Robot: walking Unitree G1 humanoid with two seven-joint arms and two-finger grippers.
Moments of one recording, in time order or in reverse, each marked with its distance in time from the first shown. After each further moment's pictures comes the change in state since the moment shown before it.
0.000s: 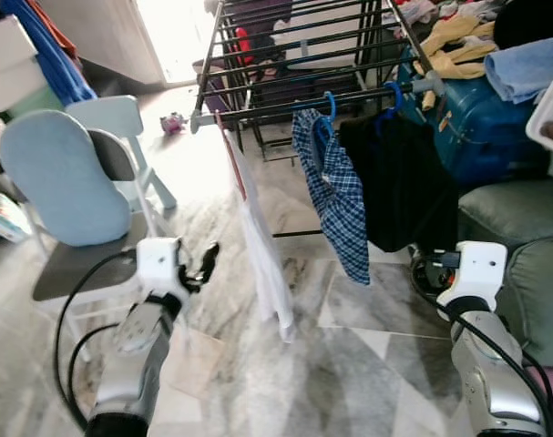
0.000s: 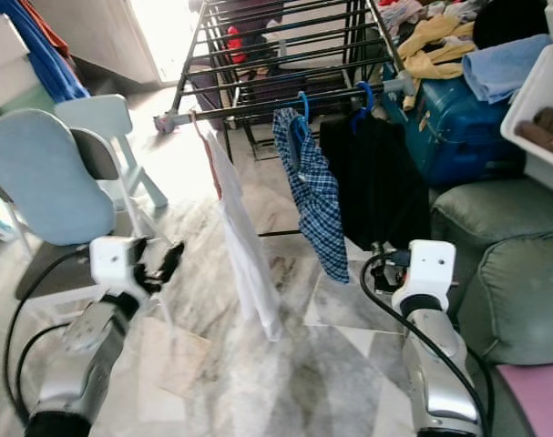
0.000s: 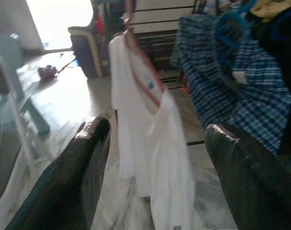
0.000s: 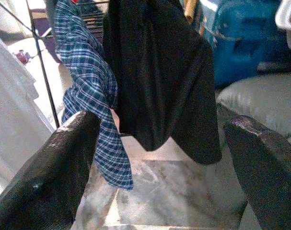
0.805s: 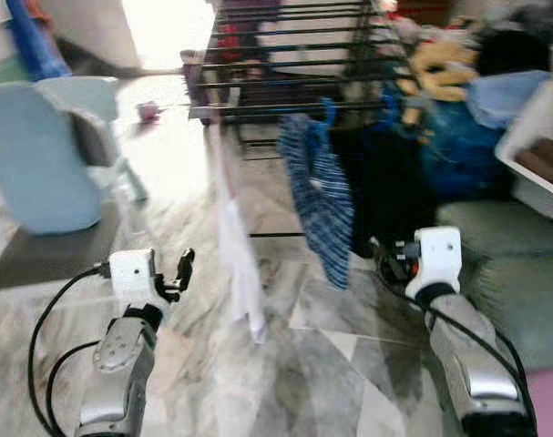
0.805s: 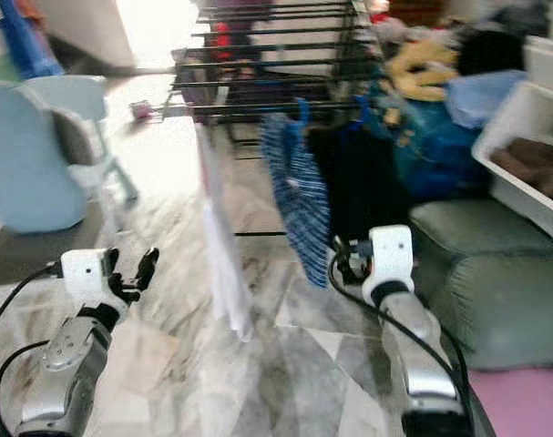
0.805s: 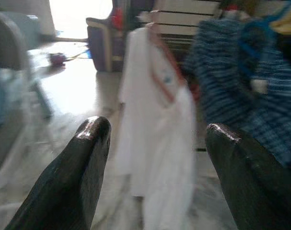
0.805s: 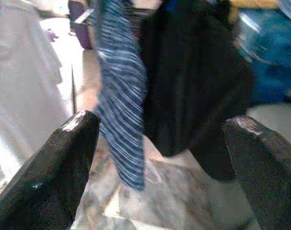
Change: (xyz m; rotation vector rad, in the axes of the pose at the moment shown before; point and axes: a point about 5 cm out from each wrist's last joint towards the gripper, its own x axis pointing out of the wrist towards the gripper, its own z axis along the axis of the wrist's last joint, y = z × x) left arm -0.012 0.012 0.003 -0.021 -0.013 0.093; right arm 0.009 0.031 0.001 -0.027 0.035 0.175
